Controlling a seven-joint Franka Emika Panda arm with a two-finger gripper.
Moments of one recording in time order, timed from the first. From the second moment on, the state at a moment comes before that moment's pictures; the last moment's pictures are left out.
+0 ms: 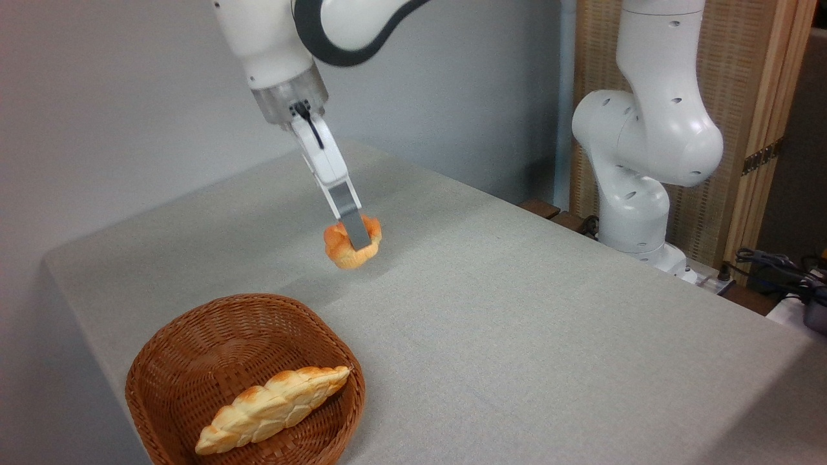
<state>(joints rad) -0.14 -0.06 -0.26 -1.97 0.03 1.73 0.70</state>
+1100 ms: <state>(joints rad) -0.14 -0.05 -0.24 -1.92 0.00 1.82 0.64</state>
